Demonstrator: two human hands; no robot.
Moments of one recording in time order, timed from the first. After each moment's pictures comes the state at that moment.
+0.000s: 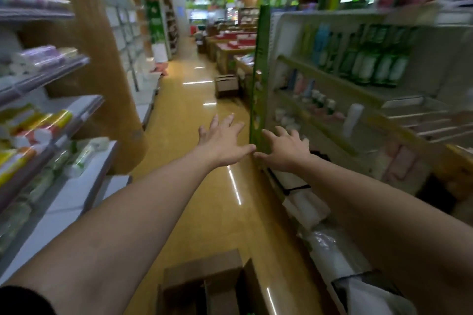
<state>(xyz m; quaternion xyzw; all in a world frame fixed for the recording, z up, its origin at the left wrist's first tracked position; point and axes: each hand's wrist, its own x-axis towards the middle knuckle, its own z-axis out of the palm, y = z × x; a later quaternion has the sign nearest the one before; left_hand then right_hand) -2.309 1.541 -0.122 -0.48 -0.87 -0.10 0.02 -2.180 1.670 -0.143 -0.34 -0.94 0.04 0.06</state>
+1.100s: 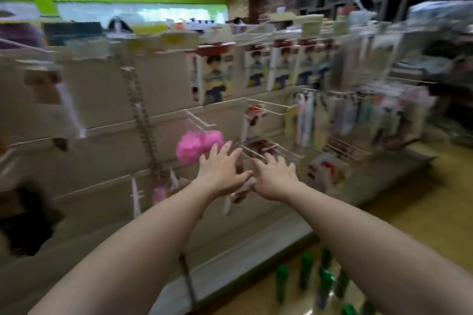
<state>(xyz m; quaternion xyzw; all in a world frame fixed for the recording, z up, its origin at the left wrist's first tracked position) -1.486 1.393 -0.142 -0.98 -0.17 -0.08 -0.05 -1.402 1.256 -0.166 -0.94 -0.35 -0.01 0.07</state>
